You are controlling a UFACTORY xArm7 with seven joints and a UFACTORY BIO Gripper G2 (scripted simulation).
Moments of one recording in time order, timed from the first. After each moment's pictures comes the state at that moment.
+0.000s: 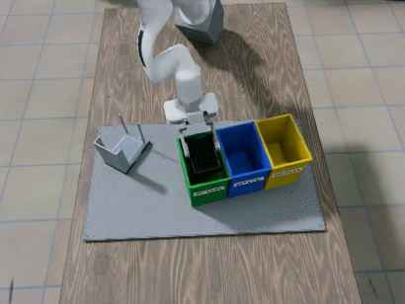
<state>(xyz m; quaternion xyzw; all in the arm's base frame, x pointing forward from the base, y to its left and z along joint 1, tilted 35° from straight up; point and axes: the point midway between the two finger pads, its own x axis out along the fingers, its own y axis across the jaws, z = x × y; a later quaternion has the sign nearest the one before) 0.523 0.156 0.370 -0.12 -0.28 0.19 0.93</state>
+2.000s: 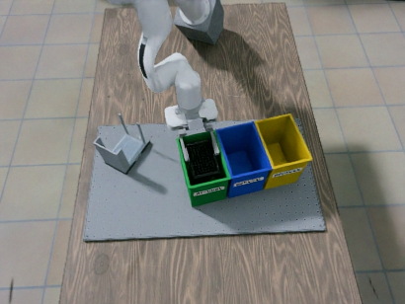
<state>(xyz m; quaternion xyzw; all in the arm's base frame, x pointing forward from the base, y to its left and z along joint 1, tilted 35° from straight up) 0.541 0.151 0.343 -0.12 -0.28 0.19 0.93</state>
